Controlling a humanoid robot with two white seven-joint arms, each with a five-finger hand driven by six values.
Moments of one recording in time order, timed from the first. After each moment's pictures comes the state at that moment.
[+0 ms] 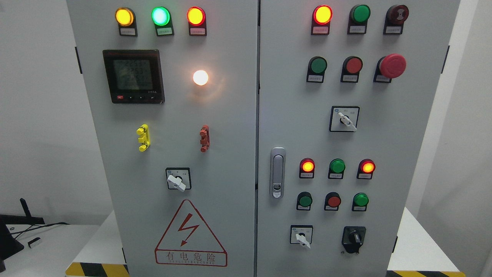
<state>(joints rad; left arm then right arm) -0.04 -0.09 0.10 0.08 0.00 -0.16 0.06 0.14 0.05 -0.12 -1.79 0.11 -0.09 -0.15</state>
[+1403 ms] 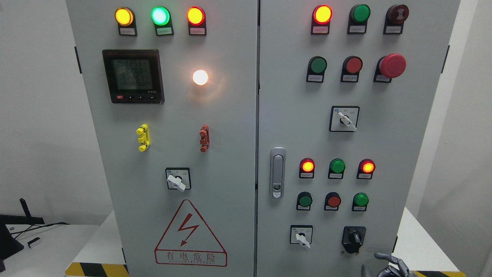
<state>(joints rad) -0.04 -0.09 0.10 0.08 0.00 -0.16 0.06 -0.05 0.01 -0.09 -1.76 0.11 0.10 -0.15</state>
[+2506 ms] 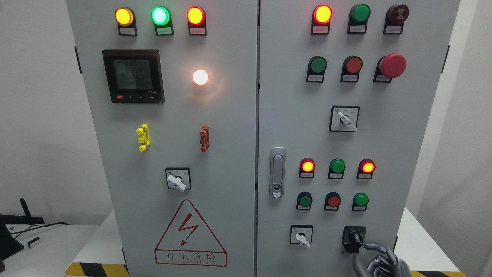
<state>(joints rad) -0.04 -0.09 0.10 0.08 0.00 -0.16 0.06 -0.12 0.00 -0.06 -1.72 0.11 0.14 -0.14</state>
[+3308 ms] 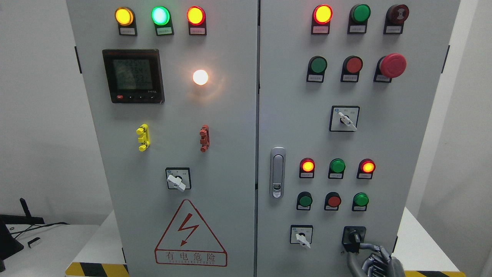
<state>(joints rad) -0.04 -0.09 0.10 0.08 0.00 -0.16 0.06 -0.13 0.02 -0.04 -1.72 0.11 0.16 -0.14</state>
